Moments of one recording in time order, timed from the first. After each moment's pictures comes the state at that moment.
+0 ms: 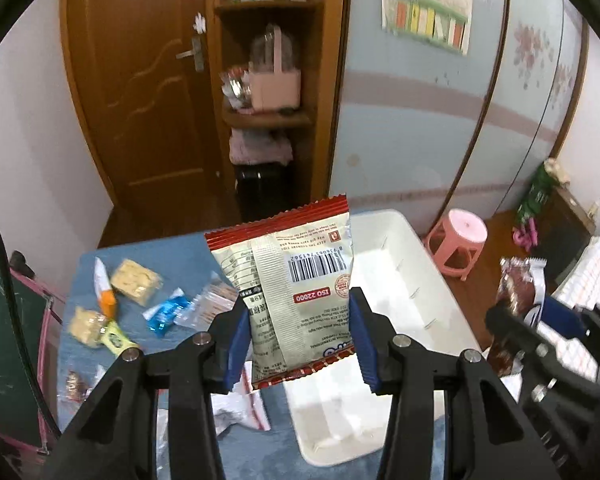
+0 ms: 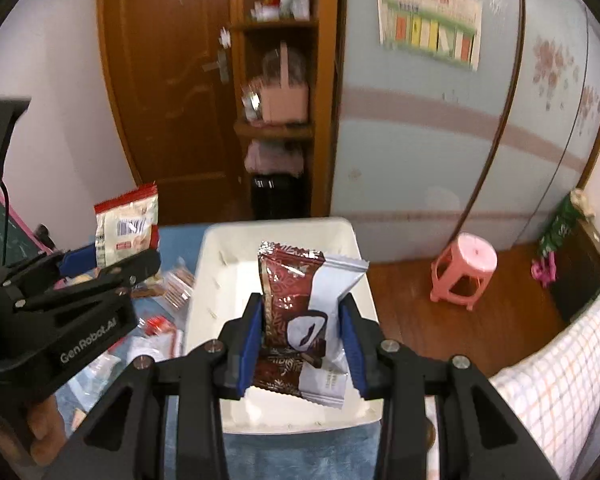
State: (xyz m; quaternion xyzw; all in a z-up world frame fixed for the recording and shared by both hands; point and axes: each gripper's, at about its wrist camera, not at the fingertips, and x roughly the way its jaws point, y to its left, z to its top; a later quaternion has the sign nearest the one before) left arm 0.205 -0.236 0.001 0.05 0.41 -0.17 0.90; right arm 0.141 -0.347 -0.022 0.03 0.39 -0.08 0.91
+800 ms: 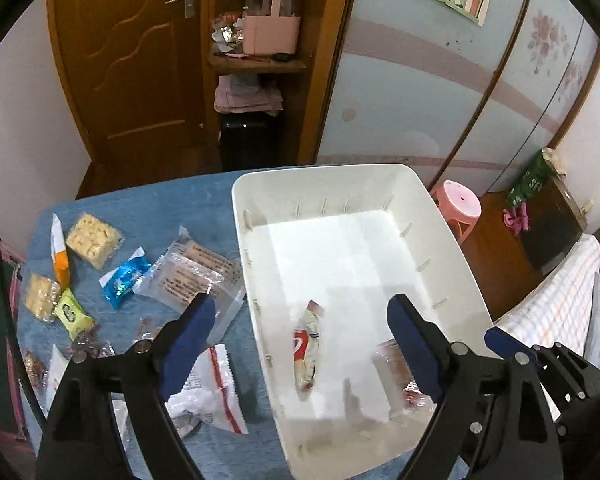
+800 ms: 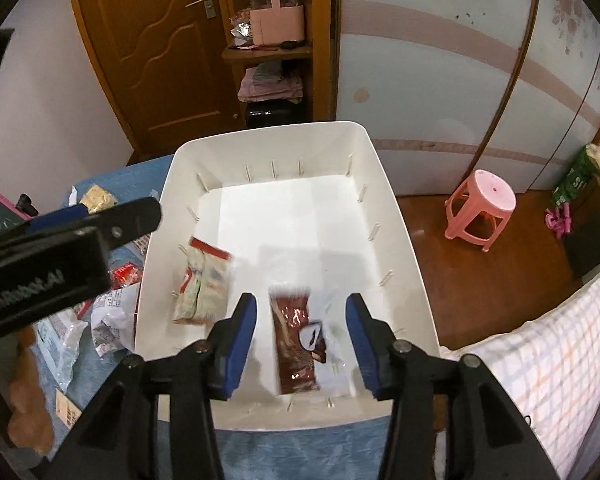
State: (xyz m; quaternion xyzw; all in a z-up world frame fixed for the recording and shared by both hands) left arm 0.251 -0.241 -0.065 0.02 0.48 -0.18 0.86; right arm 0.166 -0.356 -0.110 0.05 0.49 -0.08 0.87
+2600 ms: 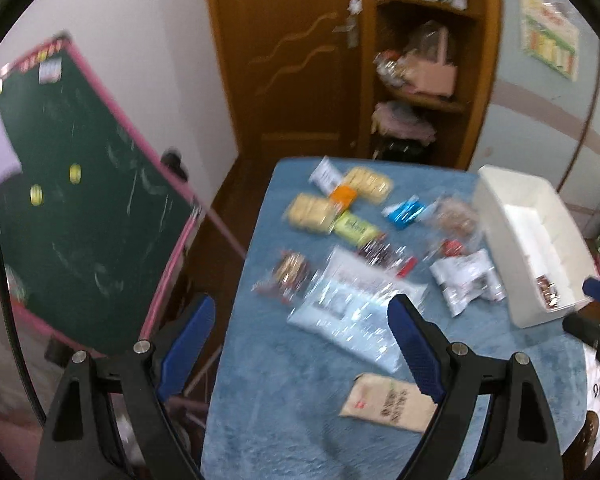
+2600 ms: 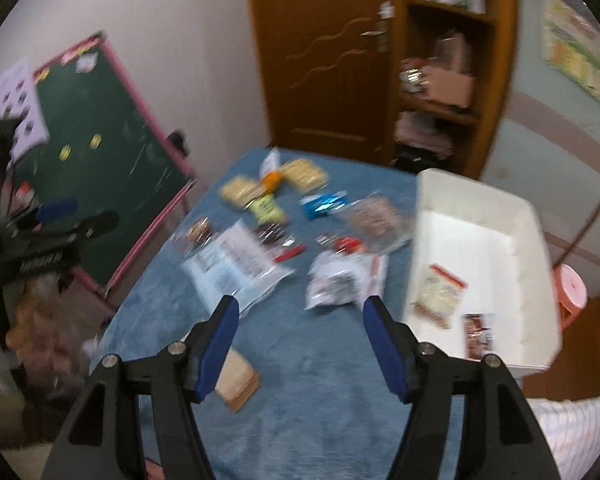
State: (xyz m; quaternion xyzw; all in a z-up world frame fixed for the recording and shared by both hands) left arm 0.095 0.102 -0.036 0.01 0.44 0.03 0.90; right arm 0.071 -0.139 -0.074 -0.04 0.43 0.16 0.89
